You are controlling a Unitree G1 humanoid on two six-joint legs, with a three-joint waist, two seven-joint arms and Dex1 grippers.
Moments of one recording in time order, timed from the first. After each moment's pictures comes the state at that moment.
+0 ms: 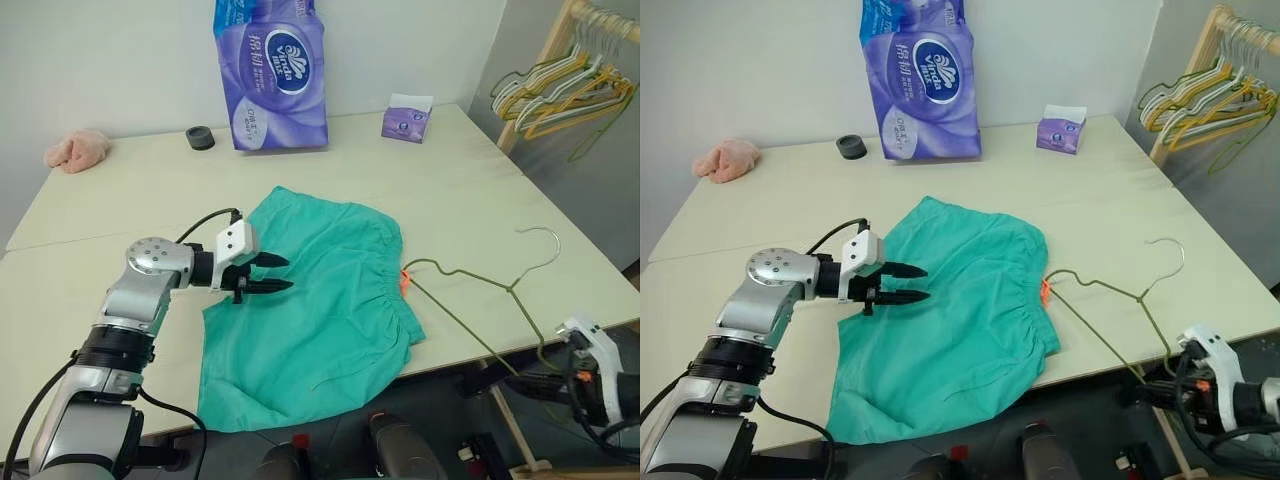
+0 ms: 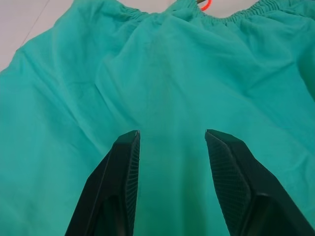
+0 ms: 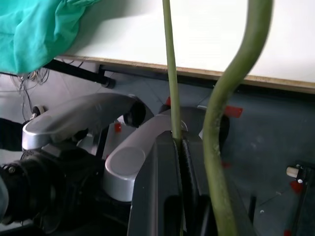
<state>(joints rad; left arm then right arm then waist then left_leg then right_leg) -0.55 0.71 -0.12 0.29 -0.21 0.12 -1.32 0.31 -0.93 -0.56 -0.59 0.72 1.38 0.96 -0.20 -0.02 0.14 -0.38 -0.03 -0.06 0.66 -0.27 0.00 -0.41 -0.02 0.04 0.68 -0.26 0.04</state>
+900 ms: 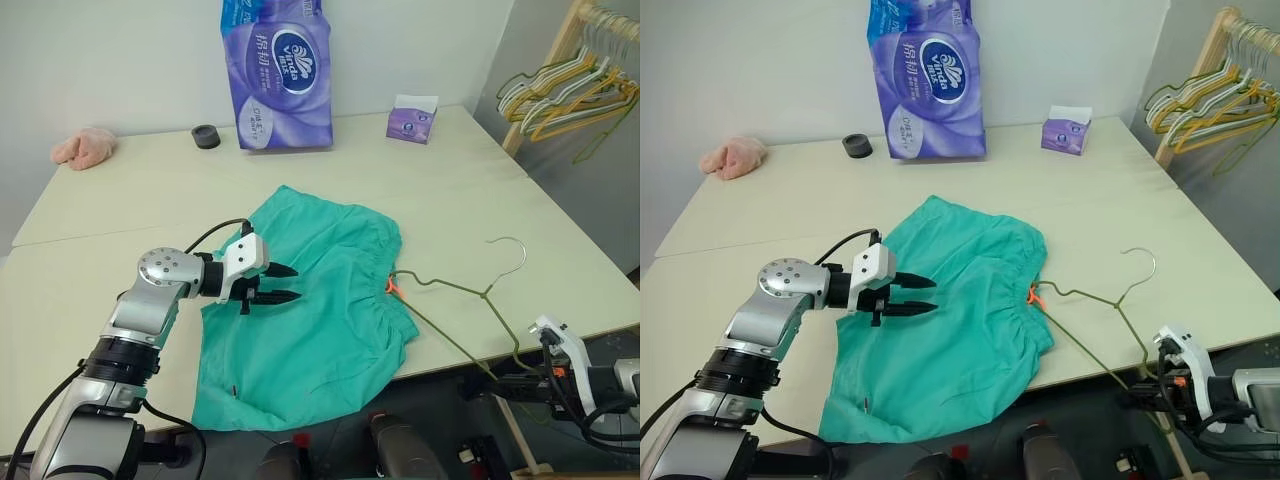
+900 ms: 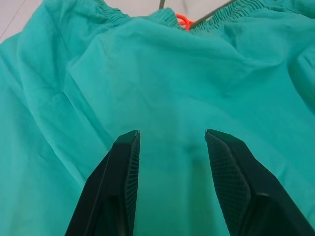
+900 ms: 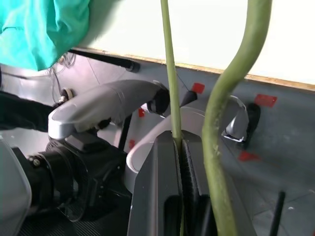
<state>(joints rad) -0.49 0.70 -0.14 0.21 -0.20 0.12 -1.29 0.12 -0.95 -0.34 -0.45 0.84 1.42 0.88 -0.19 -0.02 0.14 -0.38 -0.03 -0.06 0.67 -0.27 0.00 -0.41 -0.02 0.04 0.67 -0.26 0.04</state>
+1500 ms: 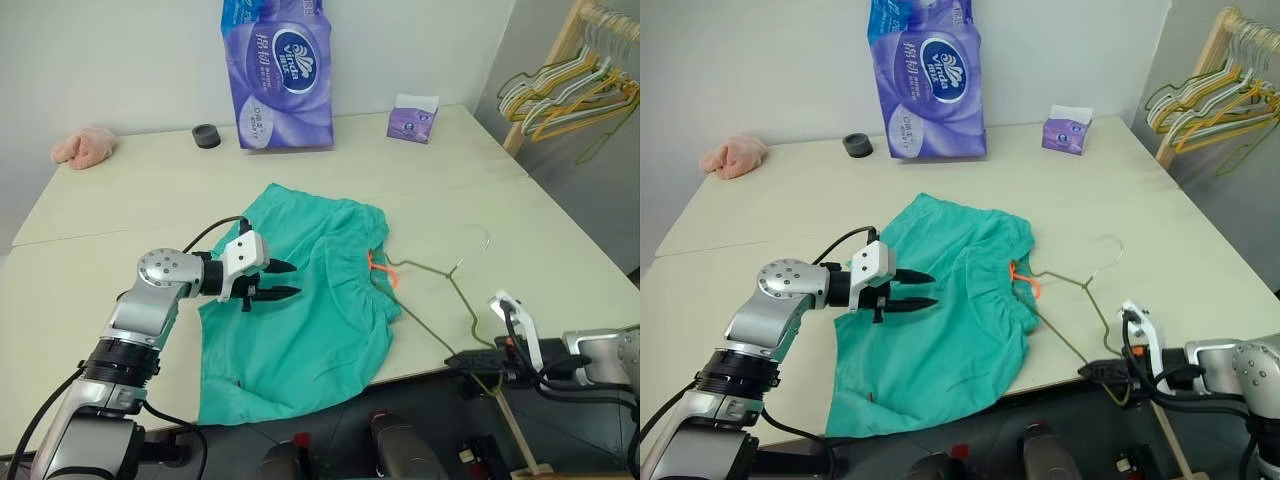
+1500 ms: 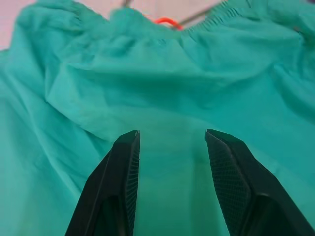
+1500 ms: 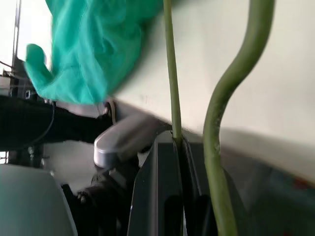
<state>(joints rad) -0.49 0.70 -0.12 0.22 -0.19 0.11 -1.23 -0.13 -0.80 -0.22 -0.33 0.92 1.61 0.75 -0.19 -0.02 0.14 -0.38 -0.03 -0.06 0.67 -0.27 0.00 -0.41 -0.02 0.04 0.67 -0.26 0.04</state>
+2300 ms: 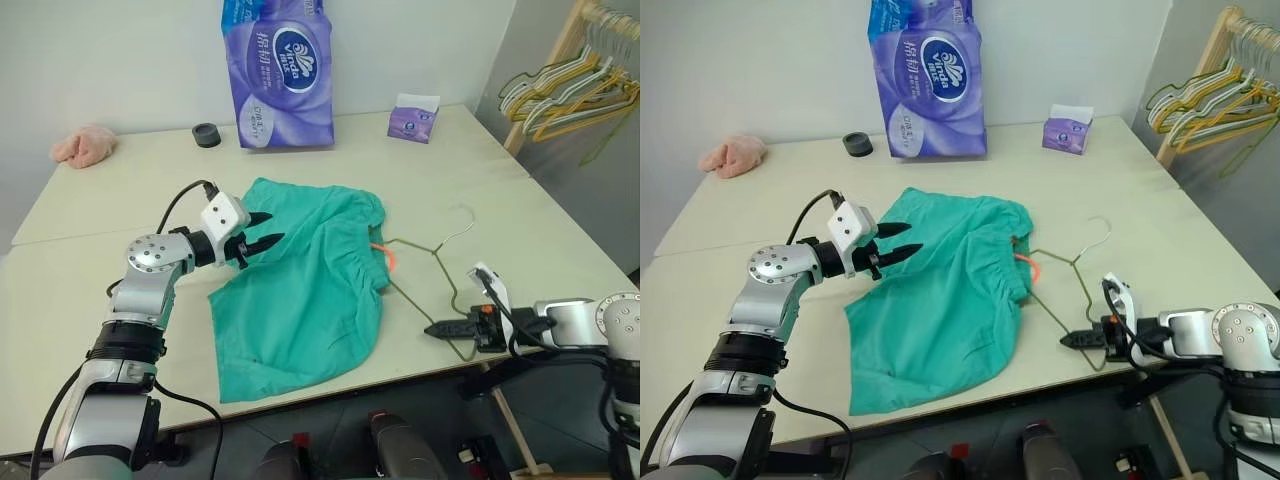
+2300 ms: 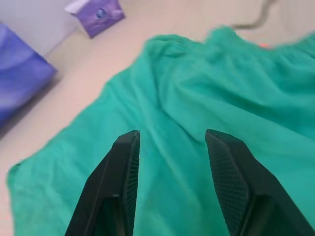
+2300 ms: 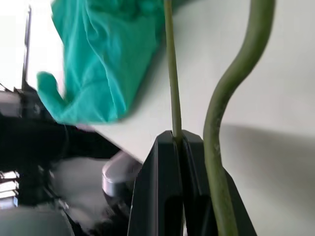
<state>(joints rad) -0.61 0.62 0.00 0.44 -0.16 -0.06 -0.93 -0.33 -0.79 -0.12 -0.18 1.19 1.60 0.44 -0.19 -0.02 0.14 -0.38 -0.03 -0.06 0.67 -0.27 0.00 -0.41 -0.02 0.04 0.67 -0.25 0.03</state>
